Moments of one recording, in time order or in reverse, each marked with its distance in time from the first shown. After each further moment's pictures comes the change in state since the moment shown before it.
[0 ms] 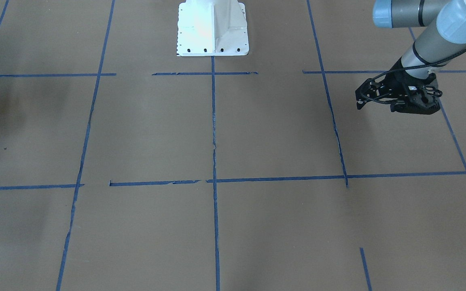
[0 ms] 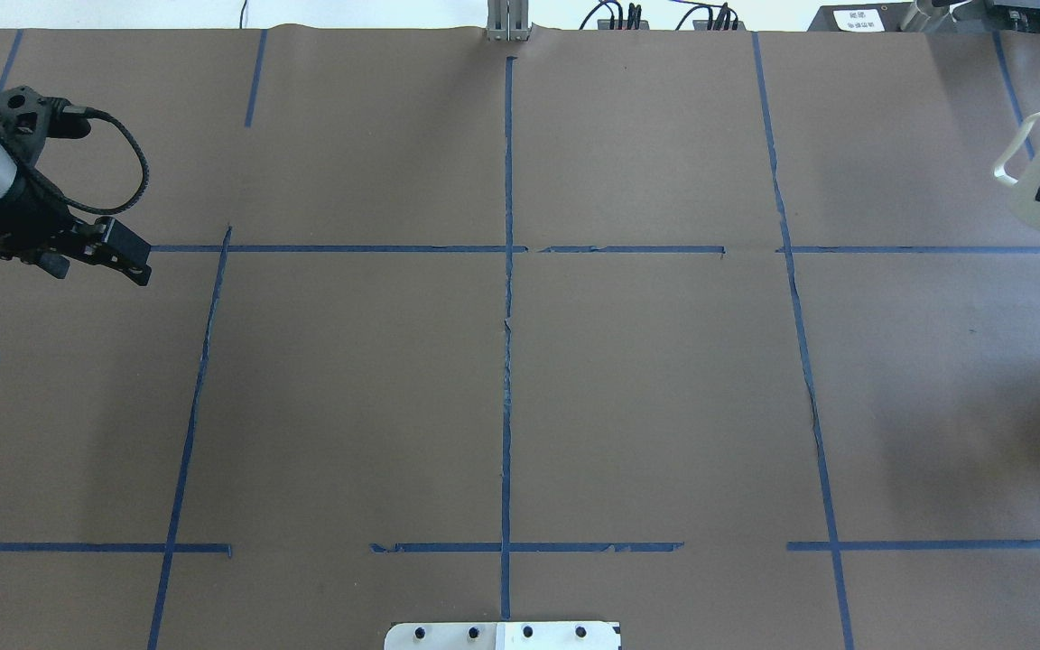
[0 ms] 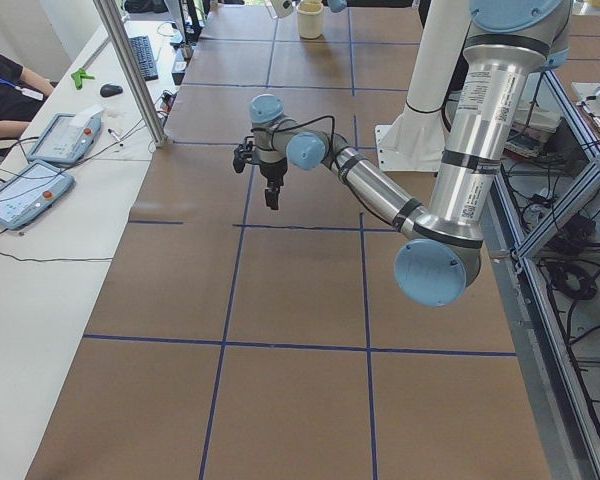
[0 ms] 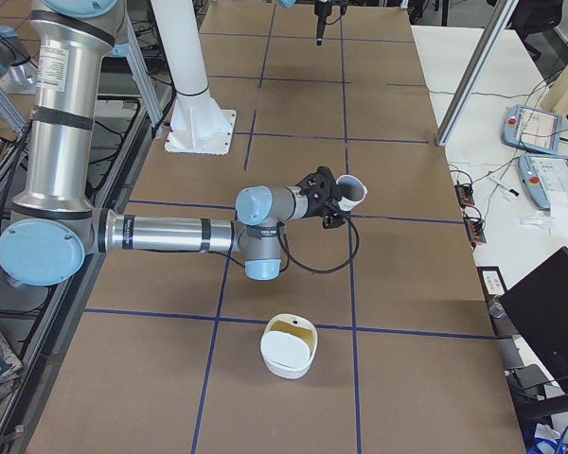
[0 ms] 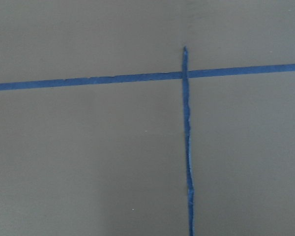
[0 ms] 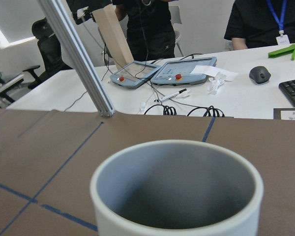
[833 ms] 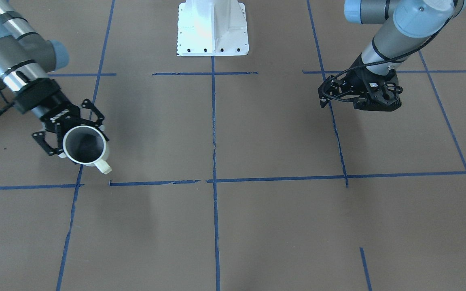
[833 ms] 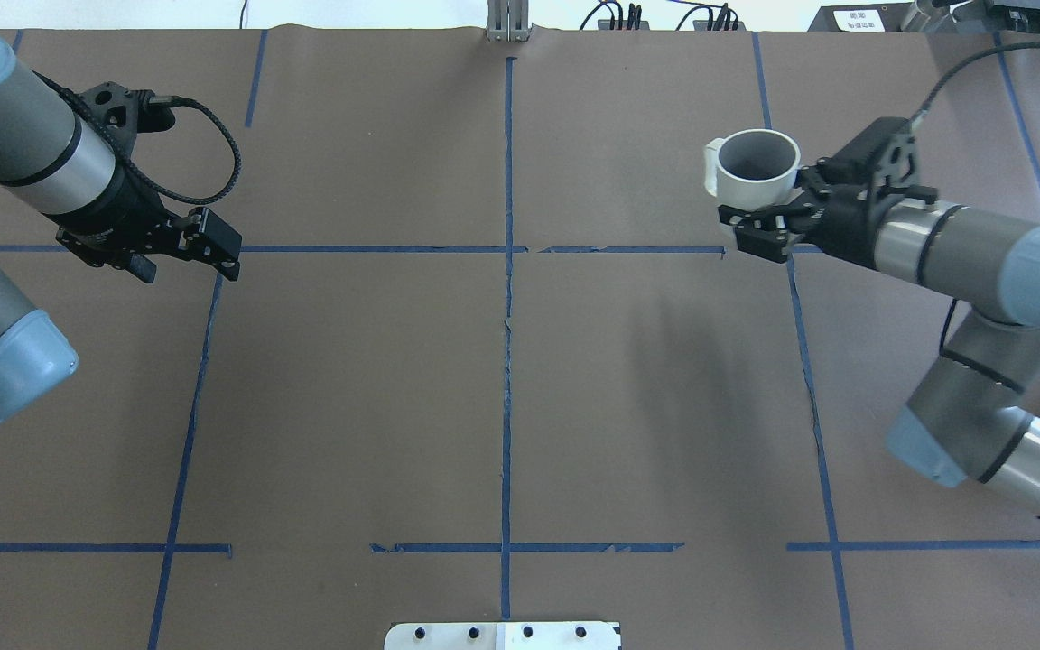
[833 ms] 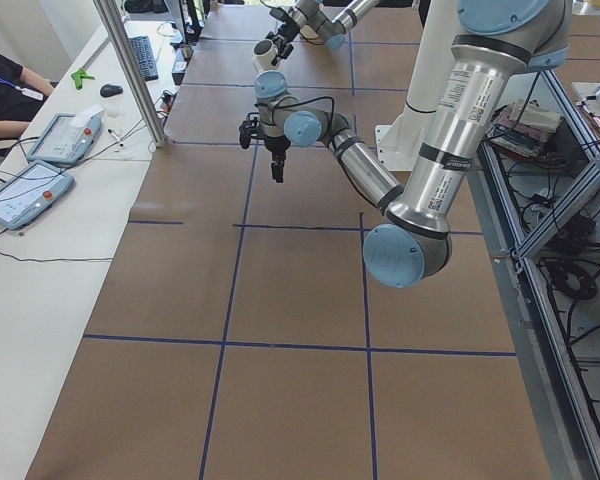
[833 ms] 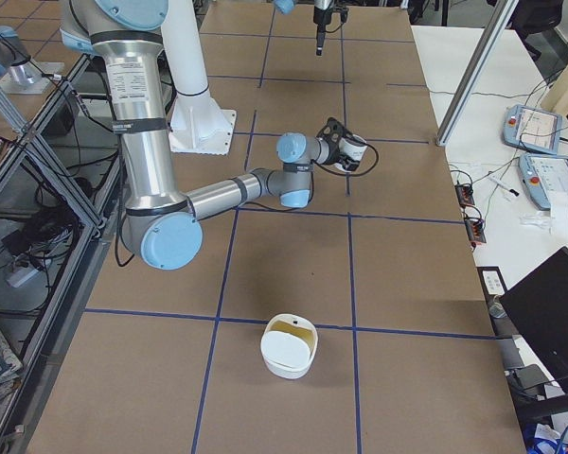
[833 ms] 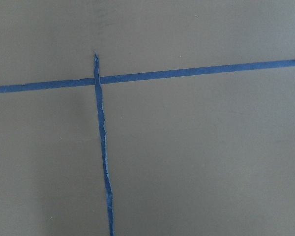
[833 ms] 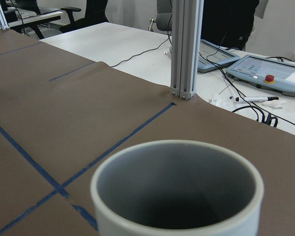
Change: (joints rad) left arm 0.072 -0.132 0.008 0.016 -0.004 -0.233; right arm -0.449 0.368 -0.009 -0.376 -0.435 -0.252
